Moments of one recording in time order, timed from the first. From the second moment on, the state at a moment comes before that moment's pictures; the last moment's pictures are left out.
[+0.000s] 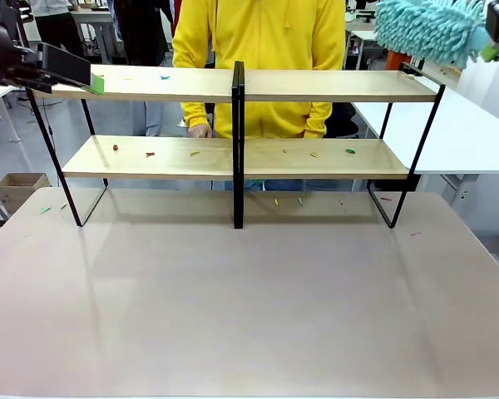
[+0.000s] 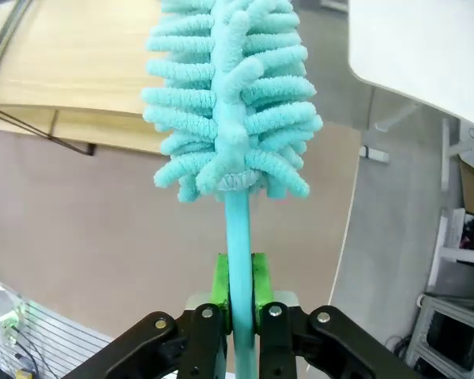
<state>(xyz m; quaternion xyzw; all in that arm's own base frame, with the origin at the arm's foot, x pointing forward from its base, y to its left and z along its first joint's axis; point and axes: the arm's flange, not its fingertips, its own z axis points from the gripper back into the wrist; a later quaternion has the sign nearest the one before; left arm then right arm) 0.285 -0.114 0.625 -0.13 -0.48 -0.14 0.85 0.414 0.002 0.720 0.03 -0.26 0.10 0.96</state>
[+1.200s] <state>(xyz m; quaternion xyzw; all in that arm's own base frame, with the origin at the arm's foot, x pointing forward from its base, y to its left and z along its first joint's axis) 0.285 -0.114 0.625 -0.13 -0.48 -0.14 0.85 0.292 -0.211 0.752 0.31 -0.34 0.16 0.87</state>
